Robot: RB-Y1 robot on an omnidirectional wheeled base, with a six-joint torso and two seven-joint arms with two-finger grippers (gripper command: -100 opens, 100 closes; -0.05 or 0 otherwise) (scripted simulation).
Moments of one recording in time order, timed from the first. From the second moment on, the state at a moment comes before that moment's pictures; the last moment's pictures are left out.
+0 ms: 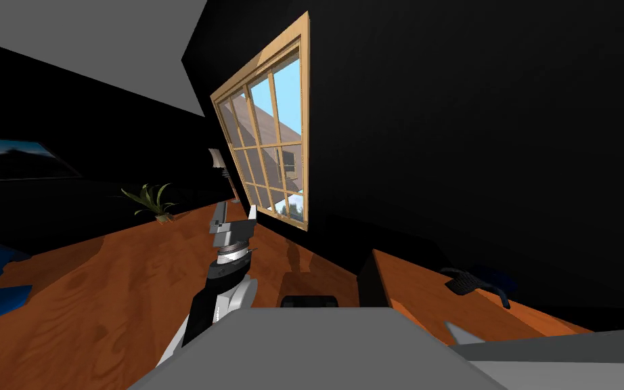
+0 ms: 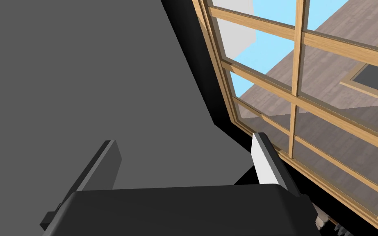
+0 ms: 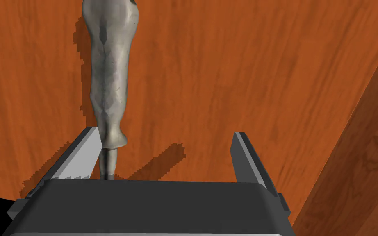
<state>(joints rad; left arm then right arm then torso) 0.52 0.02 -0.07 -2.33 0.08 -0.63 0.11 0.84 -0.85 0.43 -1.00 0.88 -0.08 1.28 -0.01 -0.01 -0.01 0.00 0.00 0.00</state>
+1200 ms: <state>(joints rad) 0.52 0.02 -0.07 -2.33 0.08 -0.63 0.11 0.77 -0.77 0.49 -0.93 0.92 -0.06 1.29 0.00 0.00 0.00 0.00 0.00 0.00</state>
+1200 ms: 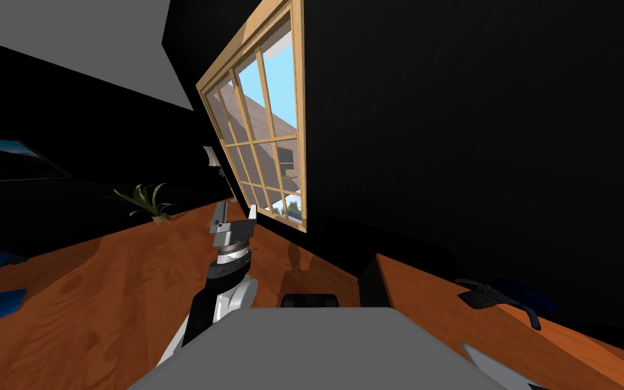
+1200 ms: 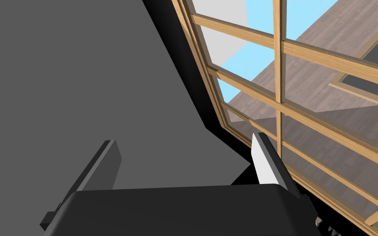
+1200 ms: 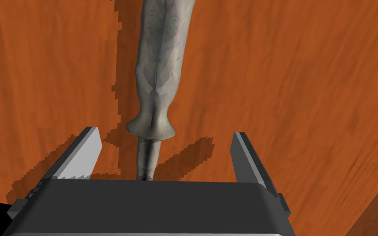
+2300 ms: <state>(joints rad) 0.52 0.02 -0.07 -2.33 0.08 -0.63 0.11 0.64 -0.73 0.43 -0.75 0.99 -0.15 1.21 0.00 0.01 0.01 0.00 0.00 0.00</state>
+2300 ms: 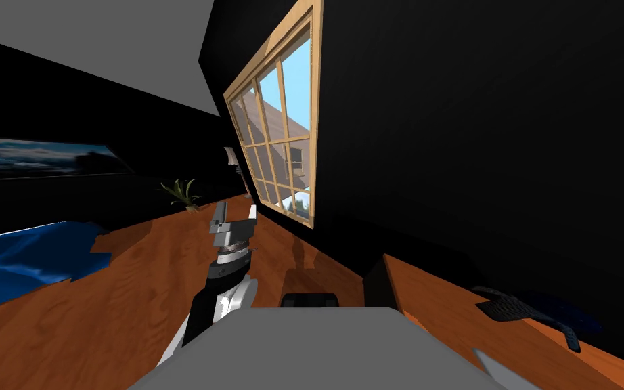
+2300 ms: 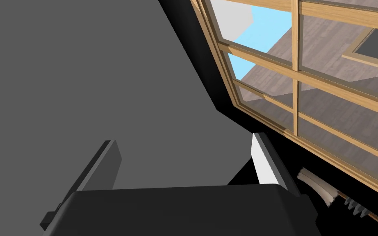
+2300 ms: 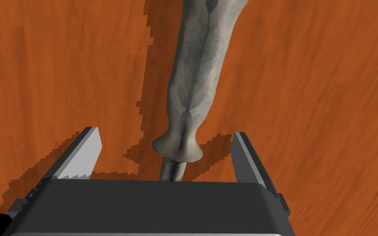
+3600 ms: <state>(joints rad) 0.52 0.02 -0.07 -2.33 0.08 -0.63 0.11 0.43 -0.69 0.35 -0.45 1.13 -0.31 1.04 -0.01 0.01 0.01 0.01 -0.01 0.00</state>
